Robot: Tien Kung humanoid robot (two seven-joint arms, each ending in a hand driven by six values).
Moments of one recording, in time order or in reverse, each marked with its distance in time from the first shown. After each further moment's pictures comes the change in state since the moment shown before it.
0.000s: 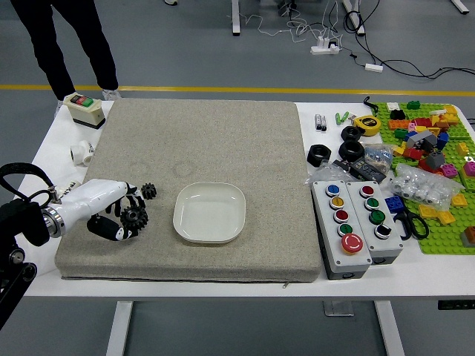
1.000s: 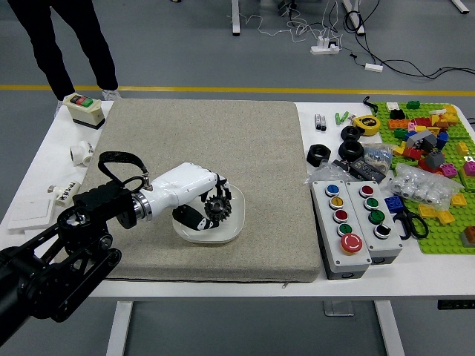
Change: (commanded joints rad) left arm -0.261 -0.169 0.337 0.178 0.000 0.186 -0.030; right arm 0.009 -0.002 -0.031 0.001 0.015 0.001 -0.001
